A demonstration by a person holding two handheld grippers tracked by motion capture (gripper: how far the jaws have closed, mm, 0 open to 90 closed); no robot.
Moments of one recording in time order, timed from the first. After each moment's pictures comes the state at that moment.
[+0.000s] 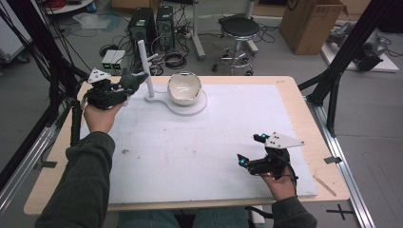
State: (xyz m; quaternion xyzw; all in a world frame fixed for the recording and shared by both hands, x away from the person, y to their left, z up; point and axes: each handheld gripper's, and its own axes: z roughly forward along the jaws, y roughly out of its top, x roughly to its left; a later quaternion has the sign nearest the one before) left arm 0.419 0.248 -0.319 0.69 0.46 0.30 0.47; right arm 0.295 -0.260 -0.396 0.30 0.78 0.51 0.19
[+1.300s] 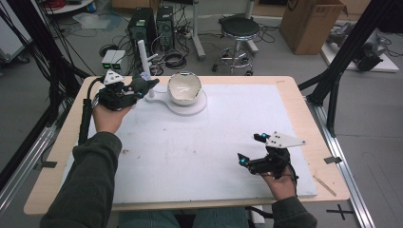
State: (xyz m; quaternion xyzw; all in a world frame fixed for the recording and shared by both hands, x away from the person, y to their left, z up) left arm 0.425 0.223 -0.324 0.73 0.43 0.30 0.44; right arm 0.296 -0.262 -0.396 0.30 0.78 0.51 0.19
